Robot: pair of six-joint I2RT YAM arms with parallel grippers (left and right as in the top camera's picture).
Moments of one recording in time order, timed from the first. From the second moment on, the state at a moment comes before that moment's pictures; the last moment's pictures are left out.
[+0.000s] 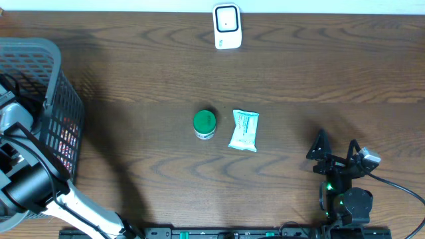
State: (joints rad) left arm 0.70 2.04 1.33 -0.31 -0.19 -0.56; right arm 0.03 0.02 0.01 -0.06 0.16 0.44
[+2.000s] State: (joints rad) left arm -0.33 1.82 1.10 -0.78 -0.04 -1.68; right arm 0.03 0.02 0.01 -0.06 0.16 0.44
